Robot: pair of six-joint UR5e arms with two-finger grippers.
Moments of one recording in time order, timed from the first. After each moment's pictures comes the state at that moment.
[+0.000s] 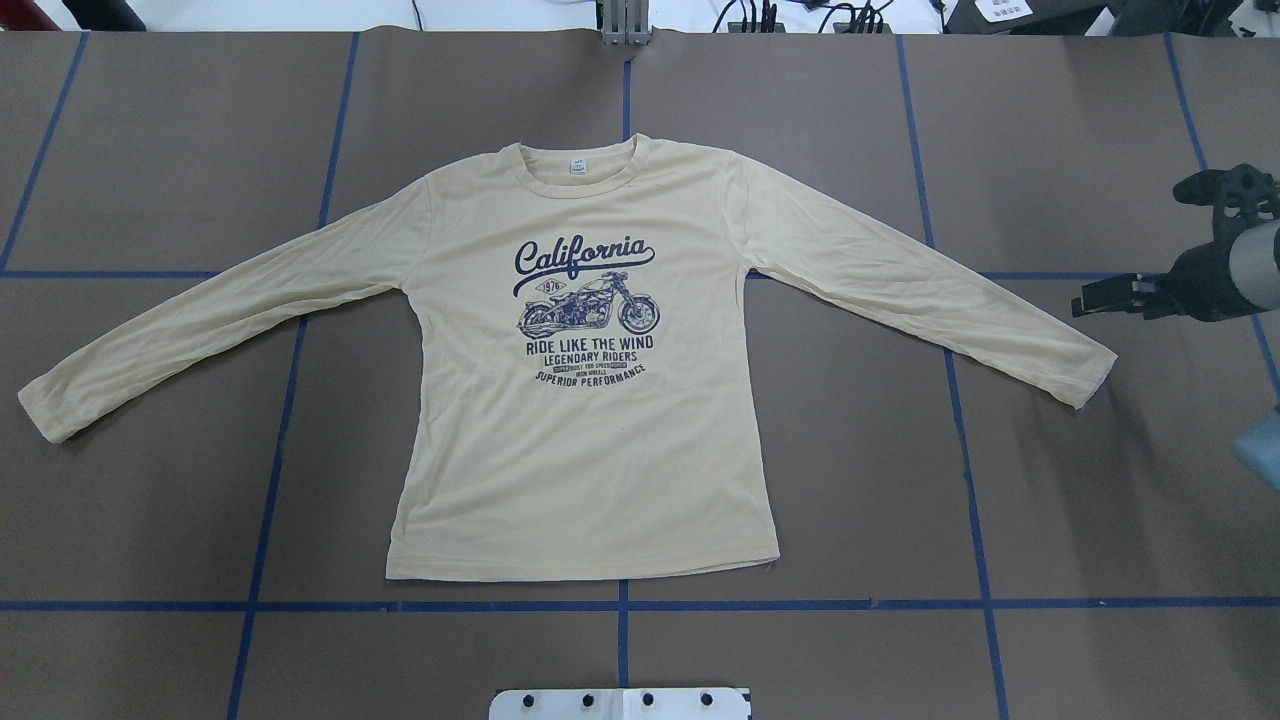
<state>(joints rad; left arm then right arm) -1.64 -1.52 -1.85 -1.75 -2.35 0.19 0.98 -1.60 1.65 -0.82 2.08 0.95</state>
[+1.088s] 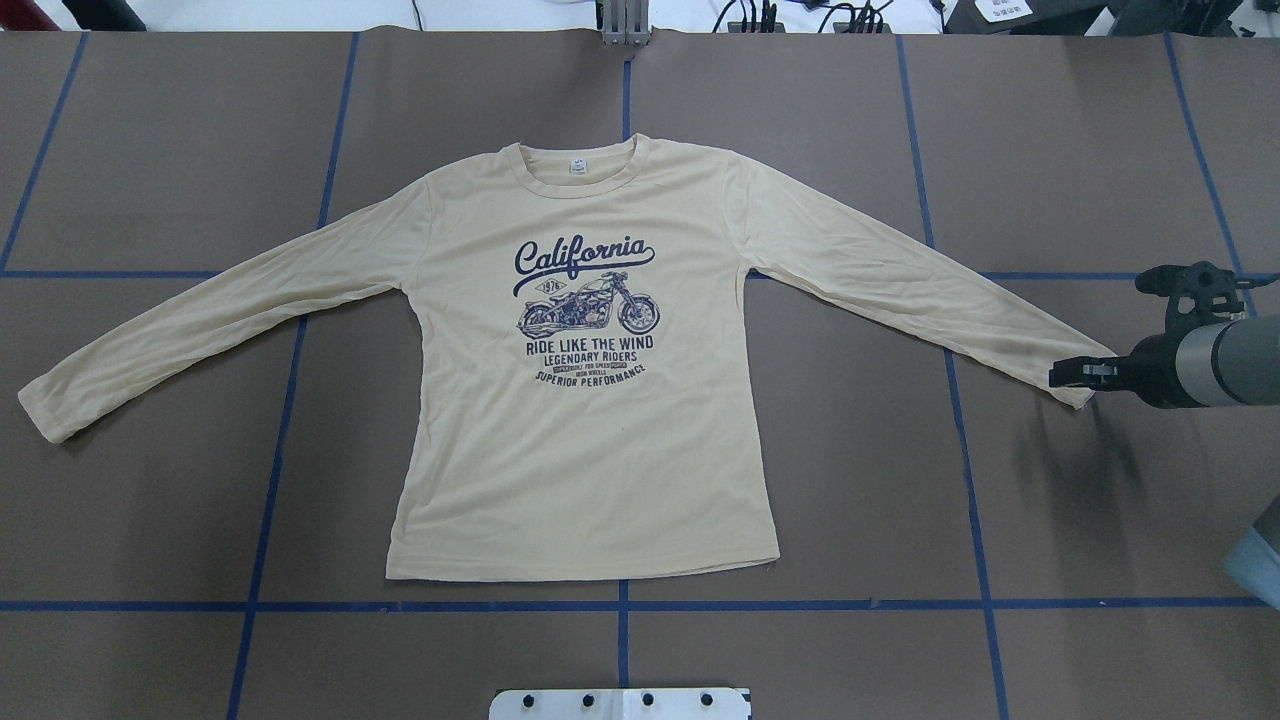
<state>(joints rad) -1.64 -1.51 -1.84 -1.75 -2.35 0.19 0.79 -1.72 1.72 -0.77 1.89 1.10</state>
